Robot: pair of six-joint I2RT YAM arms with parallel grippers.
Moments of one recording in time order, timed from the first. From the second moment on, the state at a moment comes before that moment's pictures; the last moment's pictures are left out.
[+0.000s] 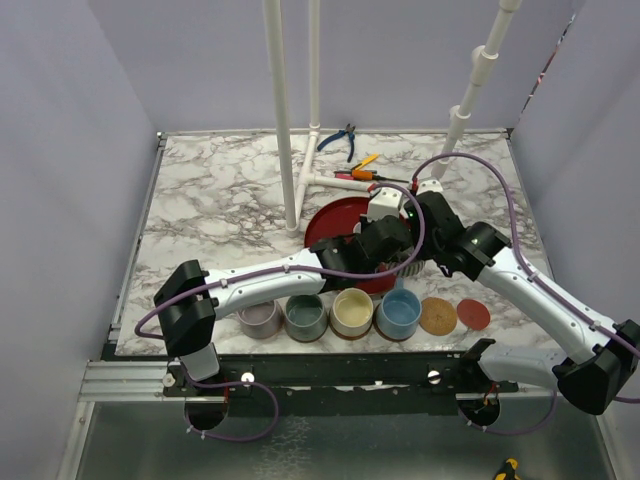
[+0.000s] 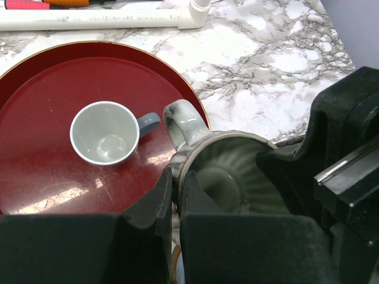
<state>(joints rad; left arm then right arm) -1.15 1.68 1.39 -0.23 -0.57 -0.59 0.69 1.16 1.11 -0.85 0.49 0.28</state>
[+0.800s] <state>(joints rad) -1.15 1.69 1.39 -0.29 -0.64 -0.62 0.69 1.13 1.12 -0.80 0.44 0.39</state>
